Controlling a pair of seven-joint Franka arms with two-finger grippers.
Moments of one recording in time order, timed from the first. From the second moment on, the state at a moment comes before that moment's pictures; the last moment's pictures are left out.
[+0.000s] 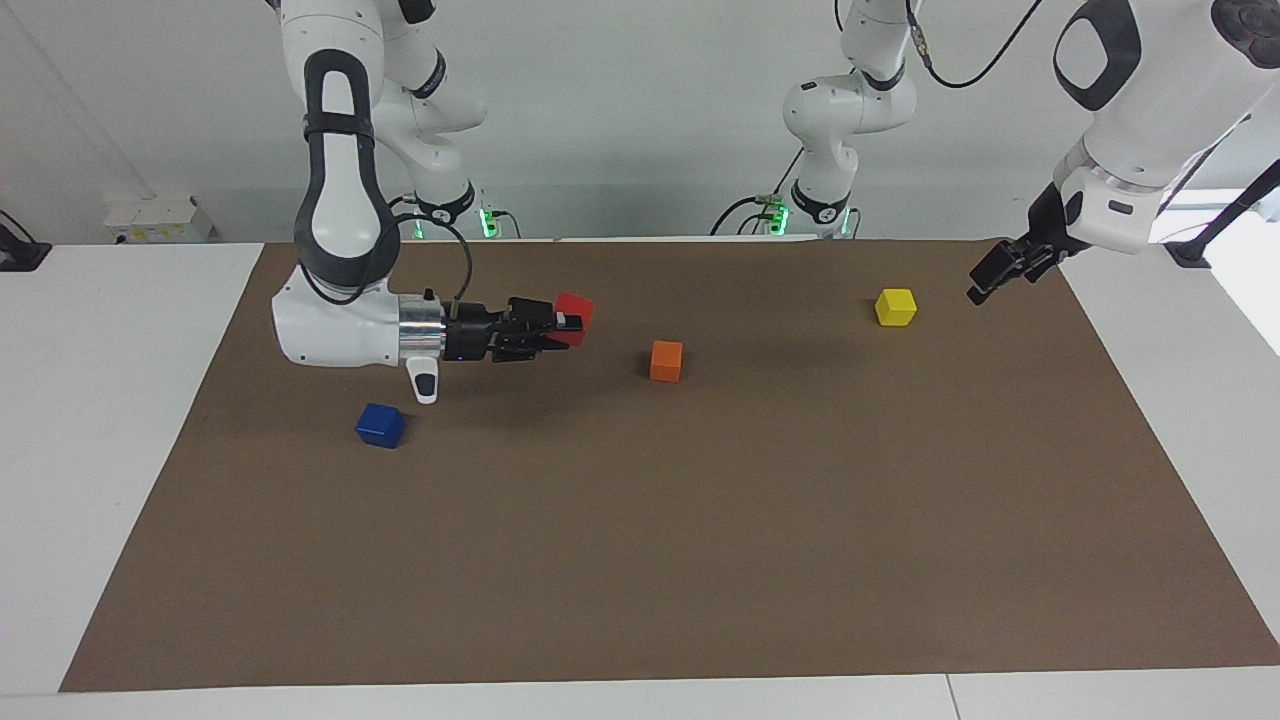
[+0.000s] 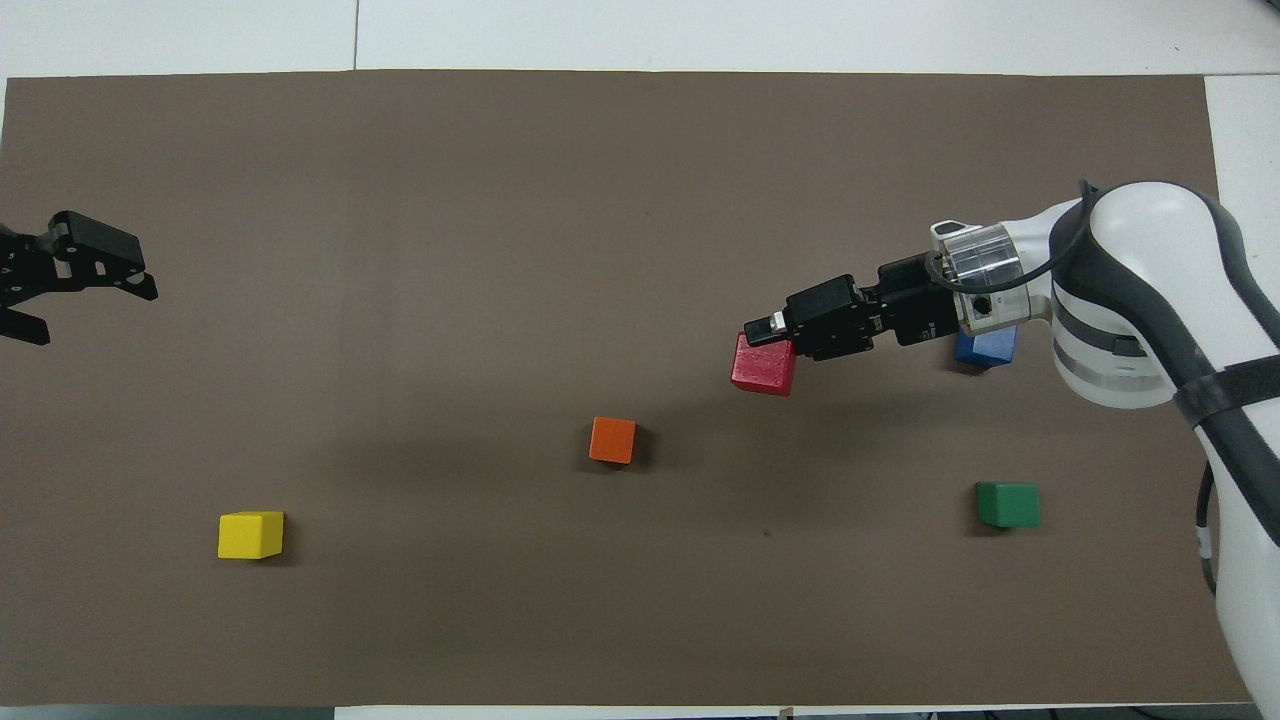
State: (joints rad) left arm 0.08 0.10 -0.10 -1.48 -0.03 1.48 -0.31; right arm 0.12 0.26 -0.05 -1.87 1.12 1.66 -0.31
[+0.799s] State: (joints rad) left arm 0.07 0.09 -0.10 -1.48 -0.02 1.50 -0.21; right arm 0.12 0.26 -0.05 -1.73 0.33 1.78 -0.17
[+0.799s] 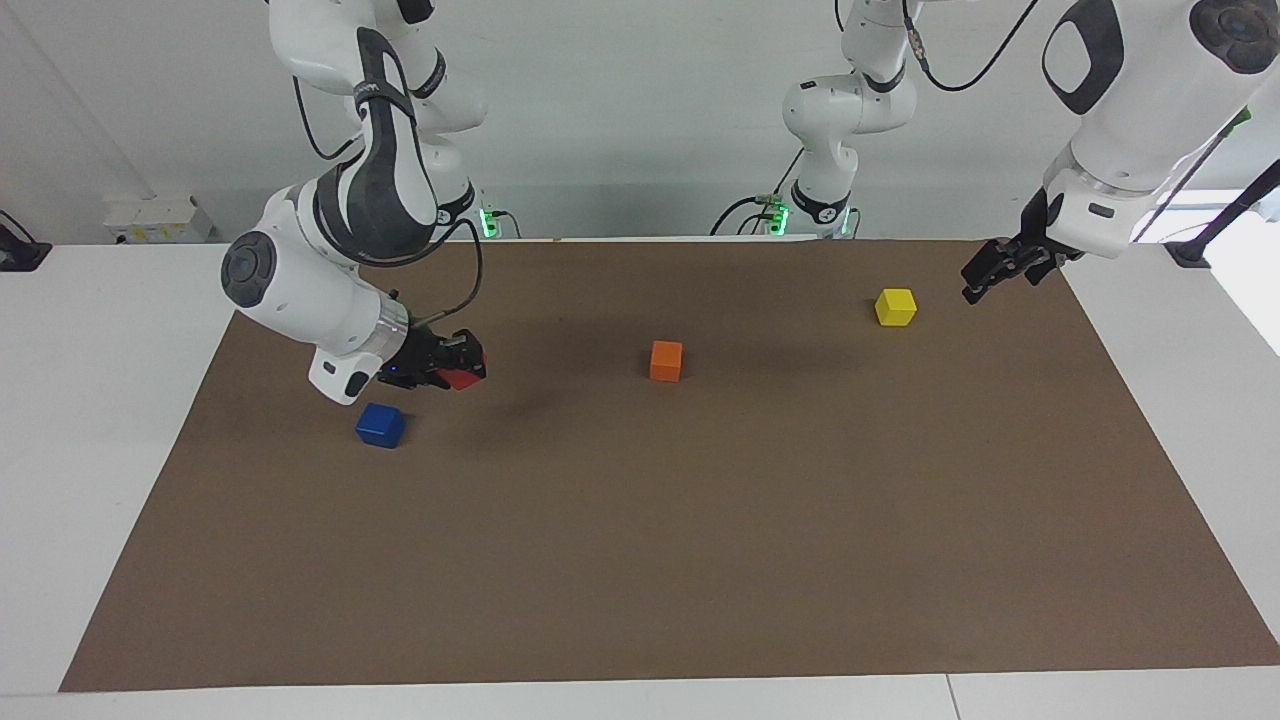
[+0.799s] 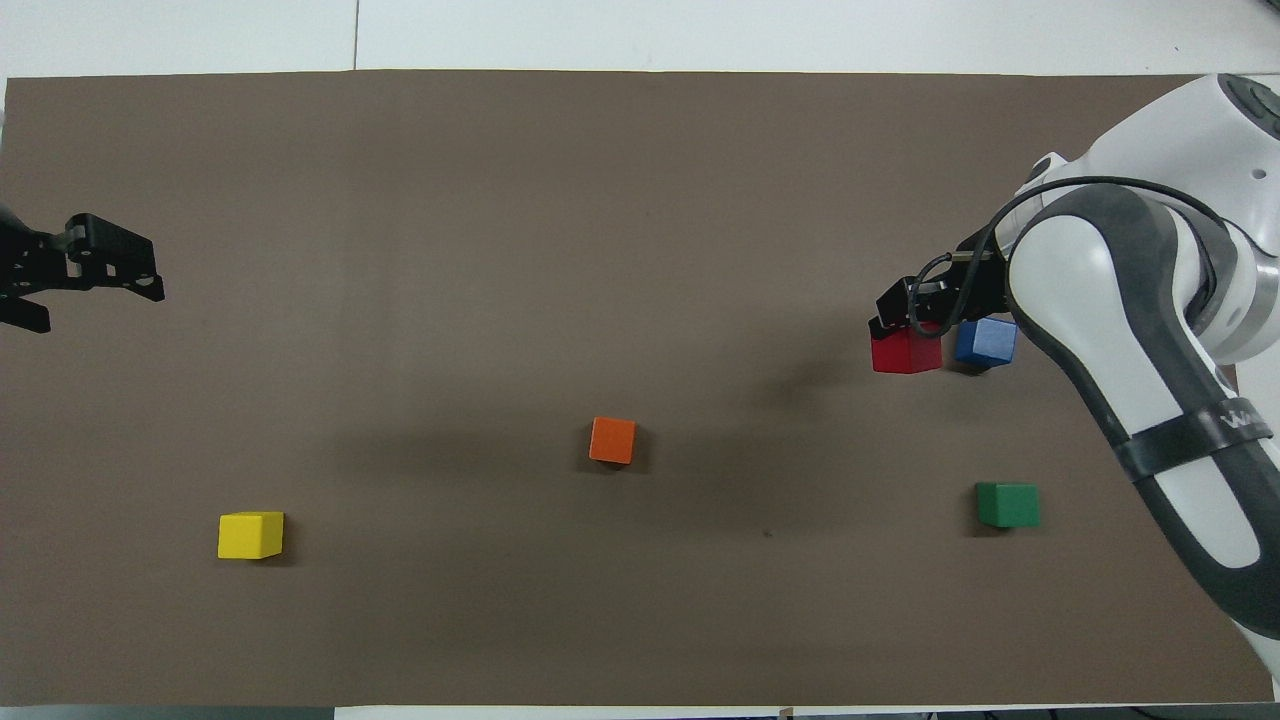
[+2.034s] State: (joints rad) left arm 0.07 -0.01 -0.07 -1.65 -0.05 1.55 -0.15; right arm 0.01 0.33 -0.05 -1.75 0.03 1.87 0.00
